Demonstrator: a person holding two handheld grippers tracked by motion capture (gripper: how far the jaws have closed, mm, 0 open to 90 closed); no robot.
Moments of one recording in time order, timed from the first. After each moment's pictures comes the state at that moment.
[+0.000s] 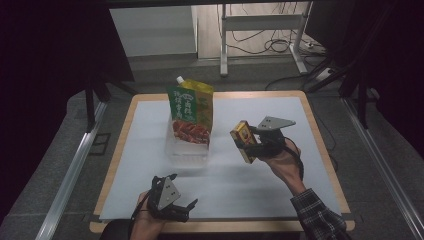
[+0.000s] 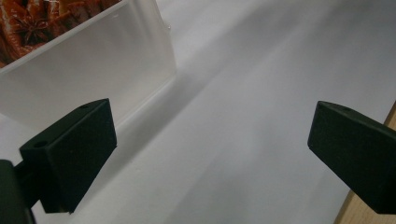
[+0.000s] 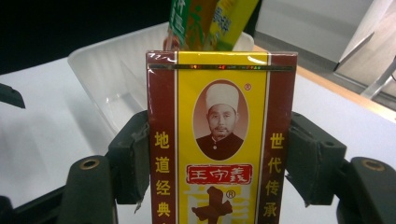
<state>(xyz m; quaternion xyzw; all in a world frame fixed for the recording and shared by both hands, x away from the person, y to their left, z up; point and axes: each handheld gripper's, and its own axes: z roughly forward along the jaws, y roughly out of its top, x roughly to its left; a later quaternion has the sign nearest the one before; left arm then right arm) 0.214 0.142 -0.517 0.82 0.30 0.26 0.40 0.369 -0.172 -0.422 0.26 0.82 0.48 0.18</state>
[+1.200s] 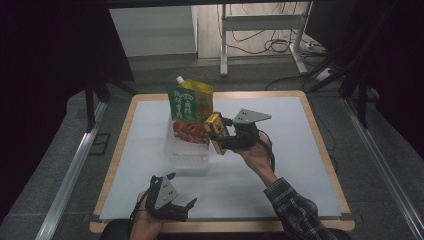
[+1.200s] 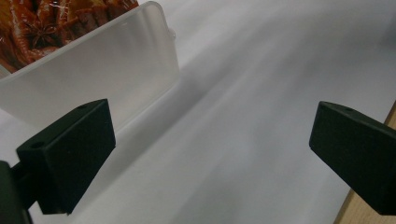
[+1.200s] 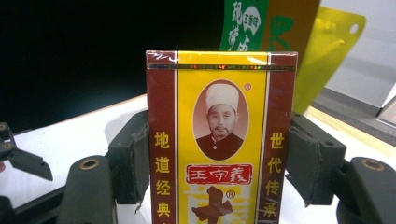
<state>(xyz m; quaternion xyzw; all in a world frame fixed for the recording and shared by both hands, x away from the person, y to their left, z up) 0.213 0.146 -0.515 0.81 0.31 0.26 0.42 0.385 -0.106 -0.420 0.21 0.79 0.56 0.15</state>
